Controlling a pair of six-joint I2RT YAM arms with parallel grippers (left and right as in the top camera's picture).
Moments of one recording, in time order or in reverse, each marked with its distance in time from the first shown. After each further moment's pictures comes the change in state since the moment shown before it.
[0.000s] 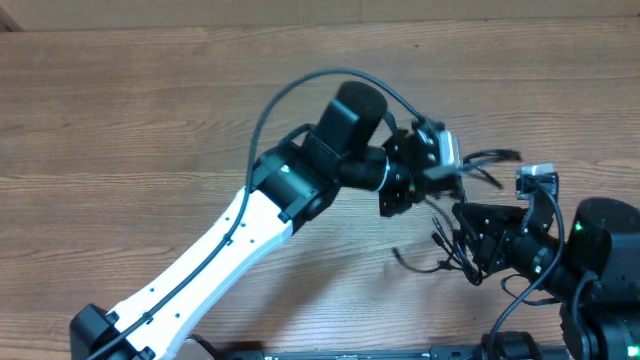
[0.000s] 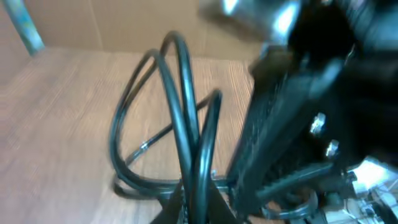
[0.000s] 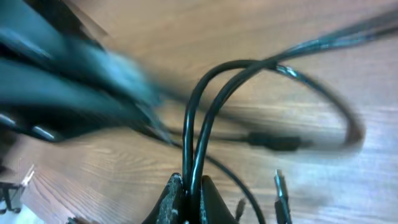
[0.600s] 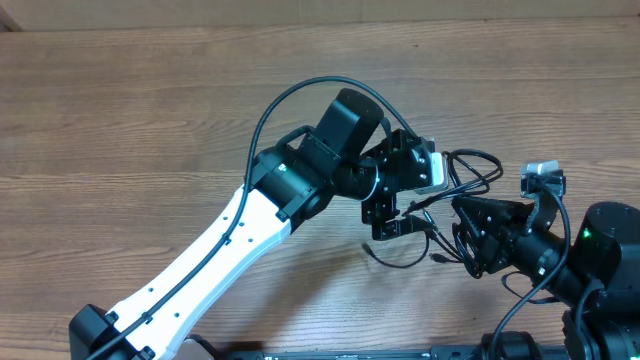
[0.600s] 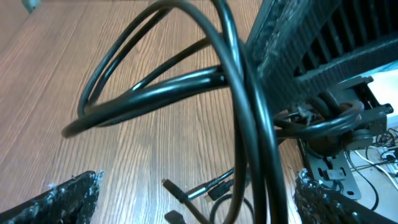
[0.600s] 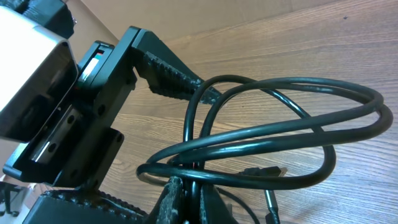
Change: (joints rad) left arm -0.002 0.000 0.000 -0.229 -0.117 0.246; right arm 0.000 -0.027 0.000 0.086 -0.035 0.001
